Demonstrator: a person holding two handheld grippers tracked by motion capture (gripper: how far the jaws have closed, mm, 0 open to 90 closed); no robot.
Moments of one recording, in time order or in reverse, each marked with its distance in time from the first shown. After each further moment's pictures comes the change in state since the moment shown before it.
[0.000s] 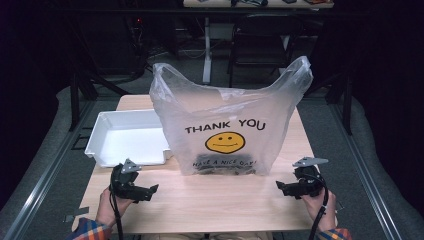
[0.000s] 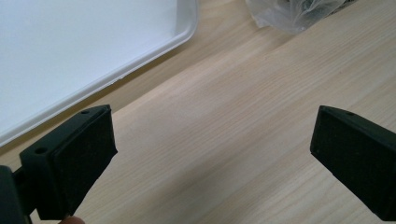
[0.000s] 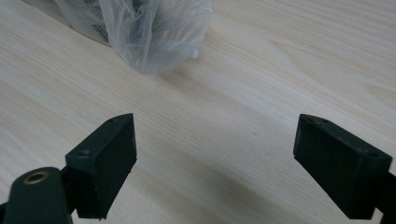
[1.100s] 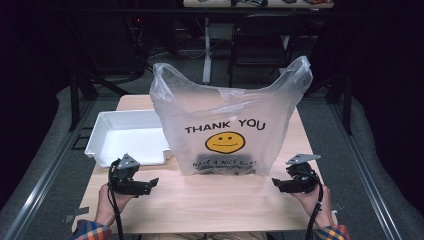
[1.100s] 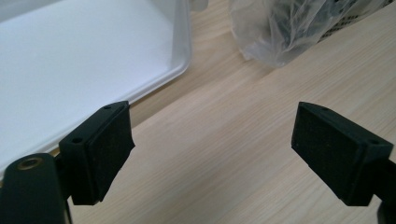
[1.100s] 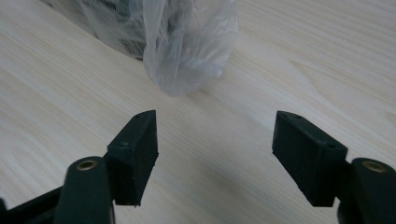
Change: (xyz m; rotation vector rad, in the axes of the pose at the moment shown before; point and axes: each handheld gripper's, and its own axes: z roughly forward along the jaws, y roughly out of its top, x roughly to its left) left arm 0.003 0.015 -0.010 -0.067 -0.038 0.002; right arm 0.011 0.016 0.001 0.019 0.030 -0.055
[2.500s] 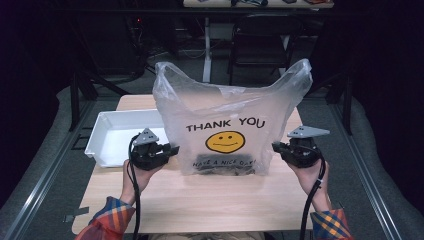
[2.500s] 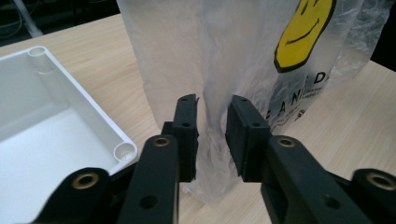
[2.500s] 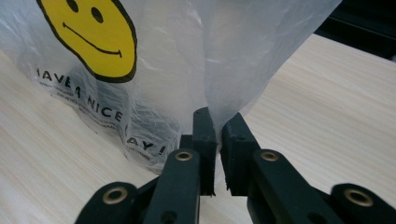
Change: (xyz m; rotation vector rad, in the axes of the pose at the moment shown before) left arm -0.027 0.080 0.011 -0.219 -0.170 0.061; right arm 0.006 0.075 -0.046 -0.245 0.000 -0.033
